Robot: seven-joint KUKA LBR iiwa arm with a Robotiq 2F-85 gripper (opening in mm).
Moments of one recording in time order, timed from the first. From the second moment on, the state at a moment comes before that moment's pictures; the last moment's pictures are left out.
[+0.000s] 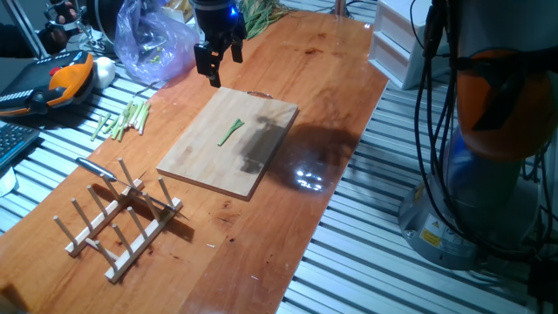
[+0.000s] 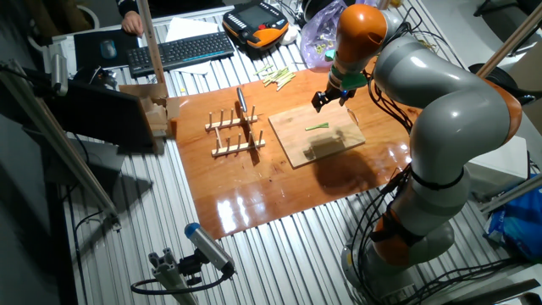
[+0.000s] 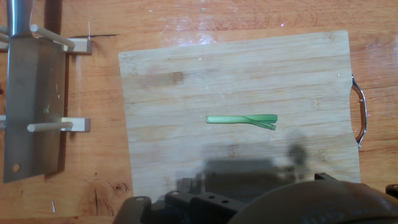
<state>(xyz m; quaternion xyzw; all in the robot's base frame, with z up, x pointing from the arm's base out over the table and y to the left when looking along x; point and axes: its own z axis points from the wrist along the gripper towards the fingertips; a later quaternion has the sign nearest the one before) 0.515 0.001 0.236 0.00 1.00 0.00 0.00</state>
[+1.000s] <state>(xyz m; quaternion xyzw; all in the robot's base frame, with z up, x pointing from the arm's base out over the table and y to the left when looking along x) 0.515 0.001 0.236 -0.07 0.99 0.00 -0.11</state>
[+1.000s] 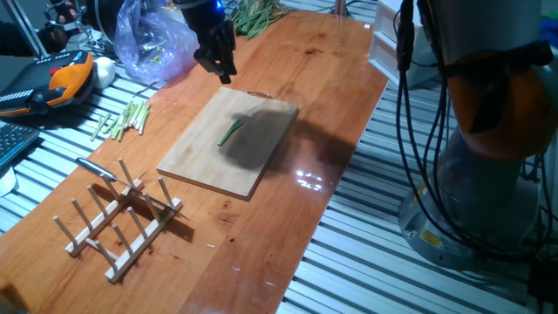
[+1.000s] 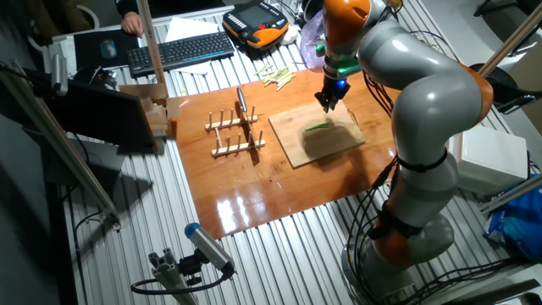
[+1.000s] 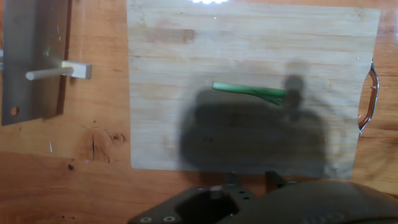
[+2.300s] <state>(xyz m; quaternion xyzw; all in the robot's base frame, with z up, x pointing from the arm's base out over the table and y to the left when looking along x) 0.514 0.000 0.236 -0.01 1.00 0.04 -0.06</state>
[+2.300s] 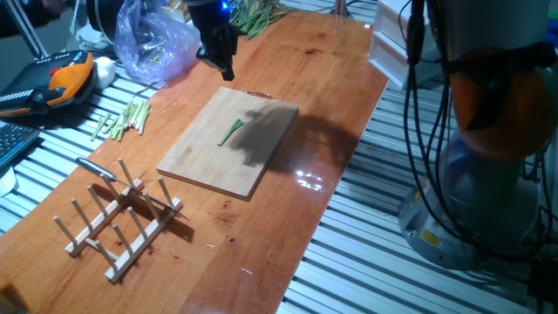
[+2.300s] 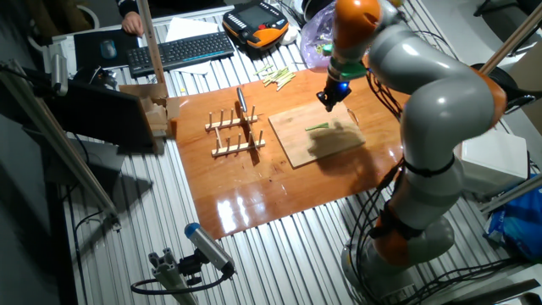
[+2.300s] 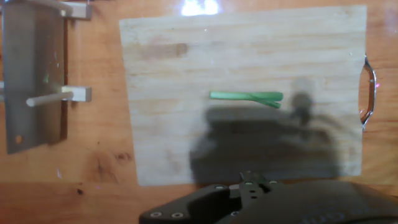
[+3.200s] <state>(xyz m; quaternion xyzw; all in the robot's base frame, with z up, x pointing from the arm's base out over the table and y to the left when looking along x) 0.555 0.042 0.271 0.02 1.00 0.03 -0.07</state>
